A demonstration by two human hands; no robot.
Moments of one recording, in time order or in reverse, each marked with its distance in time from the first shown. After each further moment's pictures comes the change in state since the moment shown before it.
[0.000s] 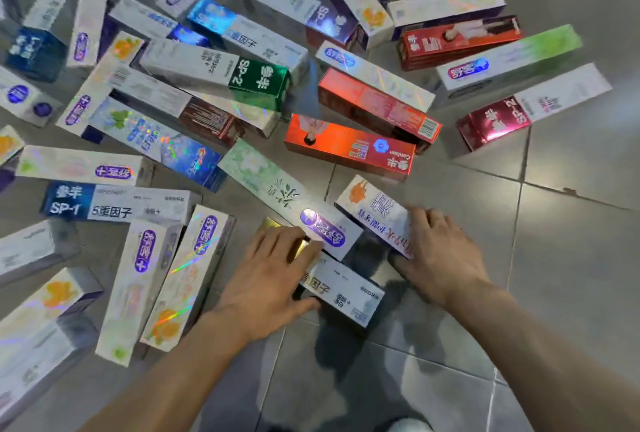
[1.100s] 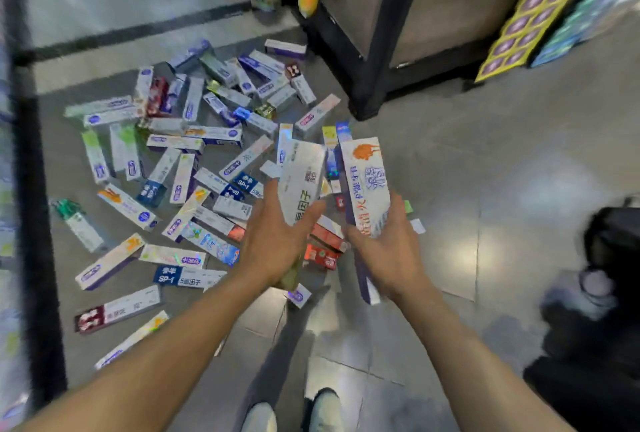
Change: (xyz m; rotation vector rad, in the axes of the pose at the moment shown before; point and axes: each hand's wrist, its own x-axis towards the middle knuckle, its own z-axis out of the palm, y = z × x) left_hand 0.087 0.138 -0.484 -0.811 0.317 -0.681; right_hand -0.218 -0.094 -0.425 0.872 0.340 0.014
